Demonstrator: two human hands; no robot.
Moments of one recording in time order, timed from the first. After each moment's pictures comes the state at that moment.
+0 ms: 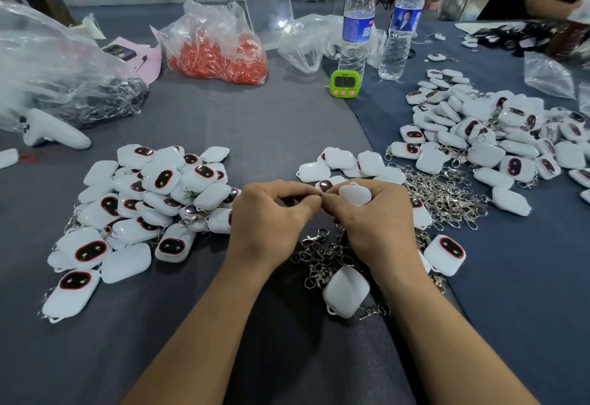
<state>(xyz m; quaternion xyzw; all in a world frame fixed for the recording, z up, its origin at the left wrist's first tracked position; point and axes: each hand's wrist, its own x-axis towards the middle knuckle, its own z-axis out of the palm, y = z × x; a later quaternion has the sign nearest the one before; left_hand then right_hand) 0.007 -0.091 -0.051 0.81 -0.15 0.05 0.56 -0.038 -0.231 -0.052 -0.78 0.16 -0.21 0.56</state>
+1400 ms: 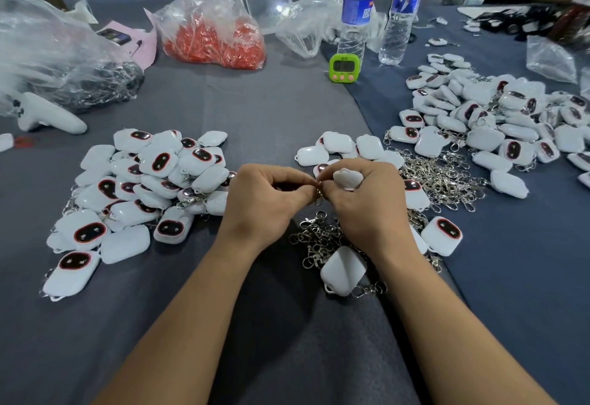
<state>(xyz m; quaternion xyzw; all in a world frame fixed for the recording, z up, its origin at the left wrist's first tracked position) 0.011 -0.085 -0.053 0.80 -0.18 0.01 0.57 -0.041 -0.226 -0.046 -0.84 0.11 -0.24 0.48</state>
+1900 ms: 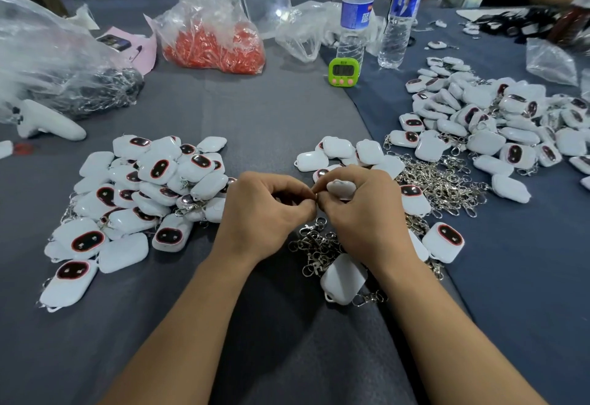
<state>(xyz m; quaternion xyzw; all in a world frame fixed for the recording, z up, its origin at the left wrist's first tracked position) 0.005 -0.080 -0.047 0.82 -0.21 0.03 0.53 -0.044 -0.225 -0.045 -0.86 0.07 -0.23 0.45</state>
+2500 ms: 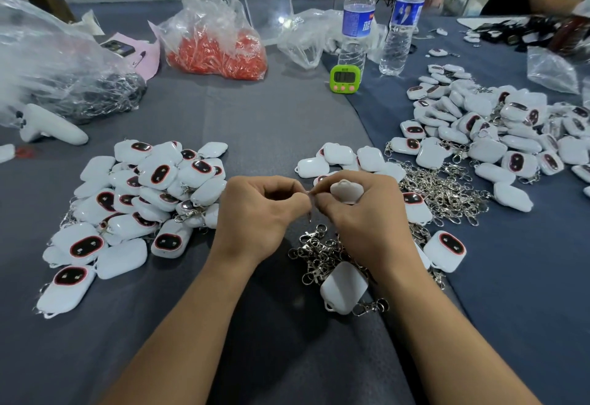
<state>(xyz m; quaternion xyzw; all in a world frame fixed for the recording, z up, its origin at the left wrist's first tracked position) 0.006 -0.084 -0.047 0.78 -0.14 0.04 0.61 -0.043 -0.226 -0.043 -0.83 0.09 -0.21 0.51</state>
